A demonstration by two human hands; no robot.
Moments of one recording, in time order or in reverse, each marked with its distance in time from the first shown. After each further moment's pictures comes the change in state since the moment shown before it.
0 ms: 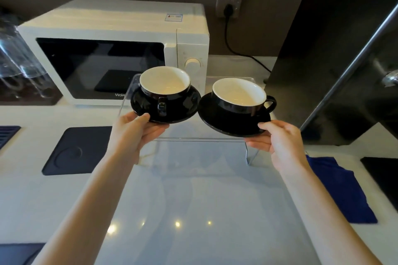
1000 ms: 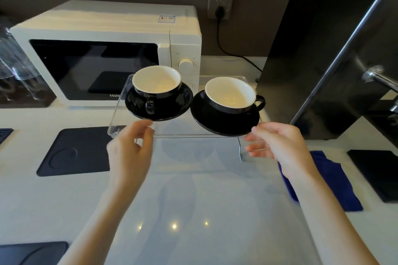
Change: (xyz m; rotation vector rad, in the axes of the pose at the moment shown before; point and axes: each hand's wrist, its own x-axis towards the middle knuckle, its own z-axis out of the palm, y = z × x) left_hand -0.034 -0.038 -0.010 0.788 0.261 0.700; right_hand -0.029 -0.007 -0.016 -0.224 -0.059 -0.052
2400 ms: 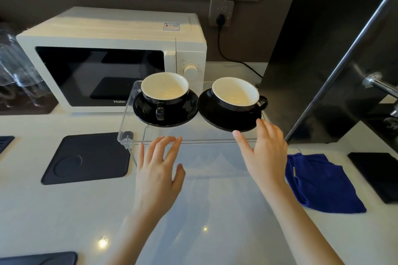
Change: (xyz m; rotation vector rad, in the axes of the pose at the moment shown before) left_hand -0.029 -0.028 0.018 0.282 -0.225 0.412; right_hand 0.016 0.048 0.041 -0.980 0.423 -0.597
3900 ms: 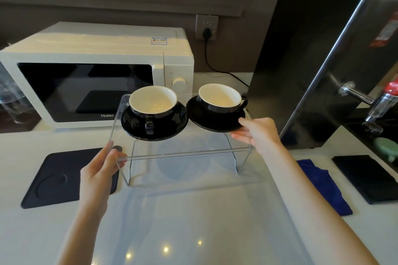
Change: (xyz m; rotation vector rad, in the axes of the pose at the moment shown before) left_hand 0.026 -0.052 -0.040 -0.940 0.116 -0.744; right_hand 0.075 -0.006 -0.024 1.020 -0.323 0.827
